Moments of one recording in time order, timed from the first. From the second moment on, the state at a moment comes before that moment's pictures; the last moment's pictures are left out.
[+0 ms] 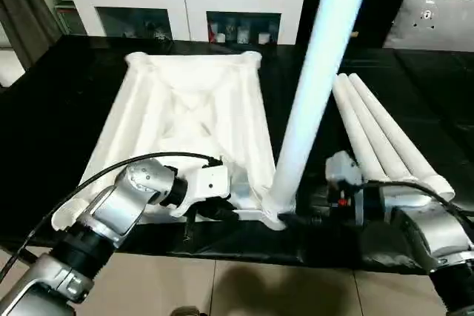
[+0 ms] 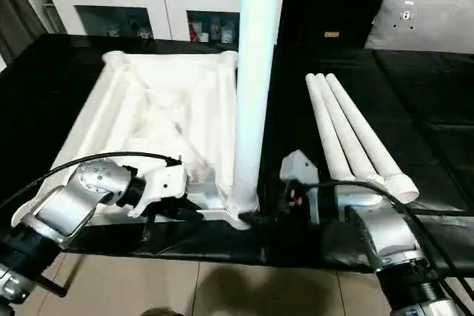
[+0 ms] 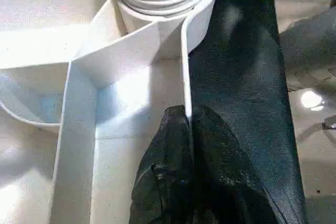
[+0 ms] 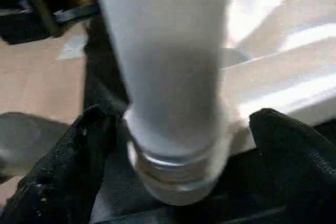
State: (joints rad) left arm -0.48 0.51 -0.47 0.21 0.03 0.19 -1.25; right arm -0.27 -0.53 0.19 0.20 0.26 0.18 1.24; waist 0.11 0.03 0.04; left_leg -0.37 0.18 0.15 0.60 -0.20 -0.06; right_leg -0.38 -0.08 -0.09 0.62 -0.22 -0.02
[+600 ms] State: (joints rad) left arm -0.48 0.50 -0.48 0.23 0.02 0.18 -1.27; right arm -0.28 -0.50 0.21 0.20 0.27 0.17 1.25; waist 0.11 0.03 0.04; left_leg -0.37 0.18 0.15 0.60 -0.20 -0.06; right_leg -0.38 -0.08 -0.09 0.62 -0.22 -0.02
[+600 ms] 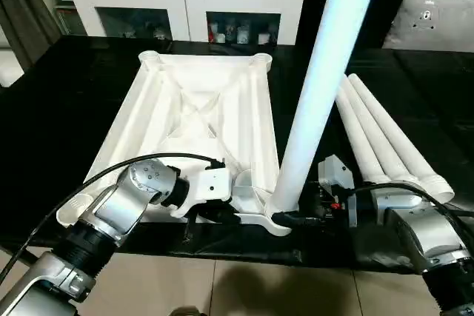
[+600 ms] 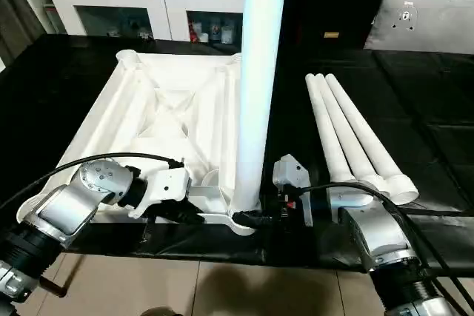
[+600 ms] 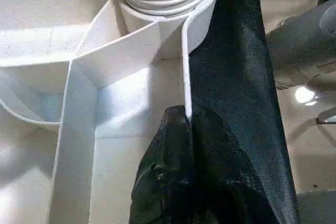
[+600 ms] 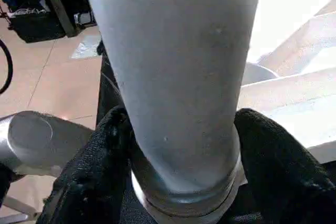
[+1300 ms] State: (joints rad) left arm -0.42 0.18 -0.30 0.16 0.04 0.63 -0.76; right arm -0.37 -0.14 0.05 0.28 0.16 0.38 0.52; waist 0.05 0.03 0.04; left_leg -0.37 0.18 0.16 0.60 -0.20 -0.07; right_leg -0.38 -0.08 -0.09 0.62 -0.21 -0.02
